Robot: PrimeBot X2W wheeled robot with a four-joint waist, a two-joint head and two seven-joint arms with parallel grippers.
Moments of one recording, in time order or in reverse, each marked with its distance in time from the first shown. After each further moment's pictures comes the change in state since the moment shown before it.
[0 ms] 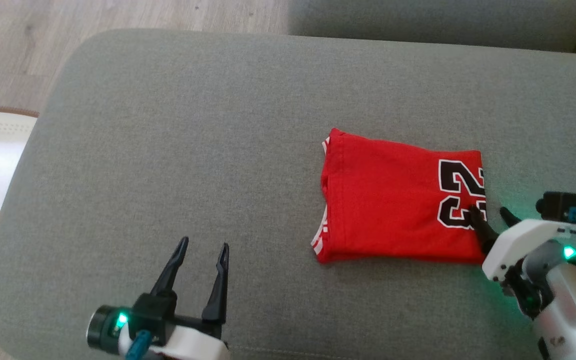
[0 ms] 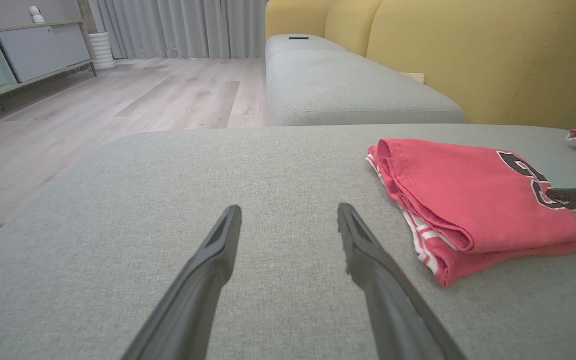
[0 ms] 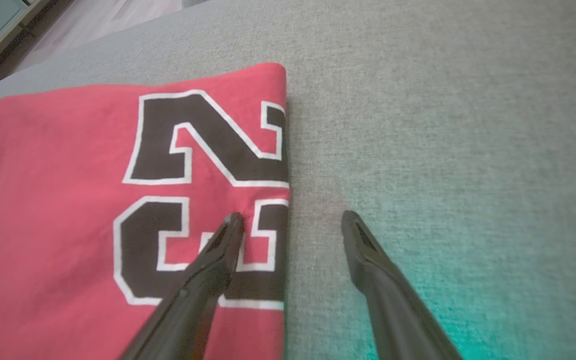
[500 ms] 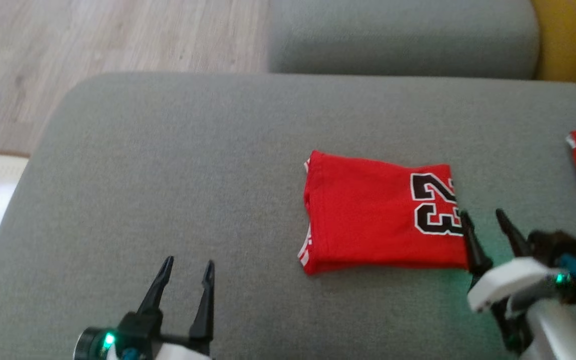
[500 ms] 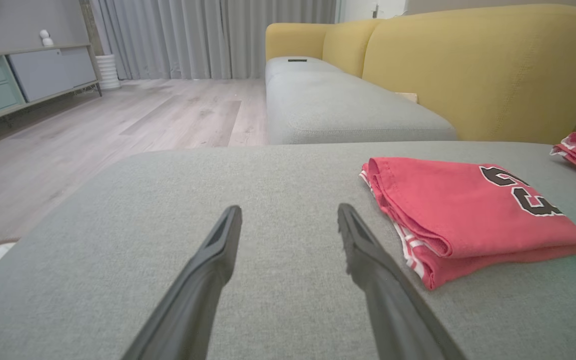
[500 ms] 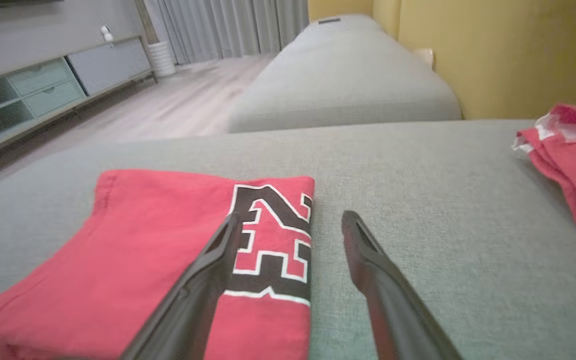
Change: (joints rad) left arm 0.074 0.002 0.052 -0.023 0.003 -0.002 0.000; right arm 0.200 0.081 -0.058 -0.227 -0.229 0.000 -0.302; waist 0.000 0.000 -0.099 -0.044
